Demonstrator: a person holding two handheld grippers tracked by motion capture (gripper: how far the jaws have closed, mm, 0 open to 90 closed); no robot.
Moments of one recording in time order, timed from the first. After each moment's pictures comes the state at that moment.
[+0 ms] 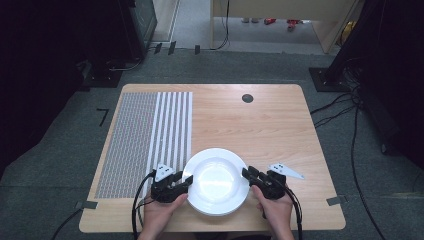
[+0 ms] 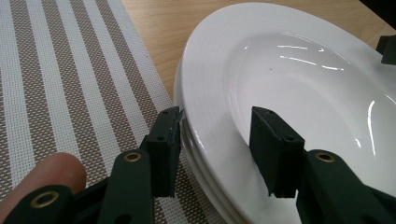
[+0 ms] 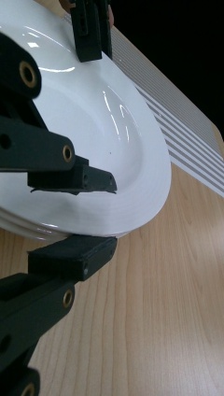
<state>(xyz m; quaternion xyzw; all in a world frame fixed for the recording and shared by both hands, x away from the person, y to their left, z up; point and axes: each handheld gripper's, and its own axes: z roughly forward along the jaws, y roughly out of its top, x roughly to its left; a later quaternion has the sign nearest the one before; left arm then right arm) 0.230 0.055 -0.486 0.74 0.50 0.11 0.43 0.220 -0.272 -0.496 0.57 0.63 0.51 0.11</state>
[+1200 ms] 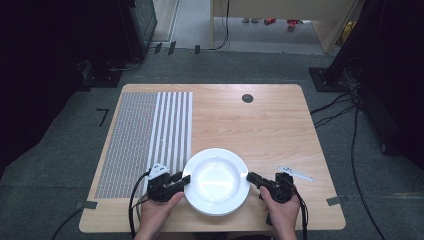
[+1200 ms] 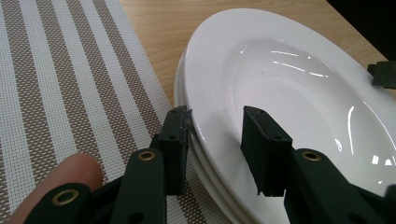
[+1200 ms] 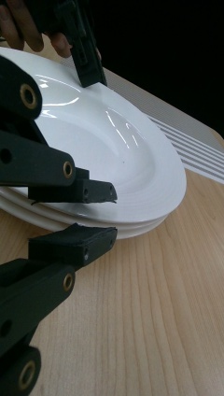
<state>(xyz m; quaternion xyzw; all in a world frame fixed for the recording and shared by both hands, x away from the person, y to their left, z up) 0.233 0.067 -0.485 0.73 0.51 0.07 0.45 0.212 -0.292 -0.500 0.62 0.58 0.52 0.01</state>
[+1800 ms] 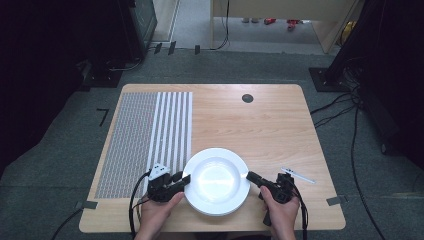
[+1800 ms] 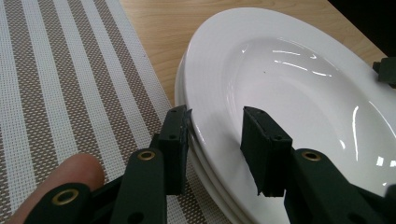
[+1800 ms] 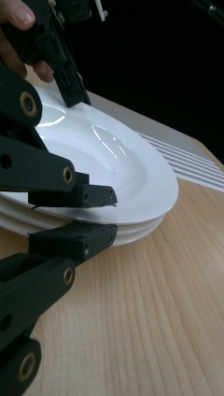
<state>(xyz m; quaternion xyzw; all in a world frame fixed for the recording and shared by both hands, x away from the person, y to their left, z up) 0.232 0.065 -0.485 0.73 0.51 0.08 0.45 0.211 -0.294 -0.504 0.64 0.54 0.54 -0.03</state>
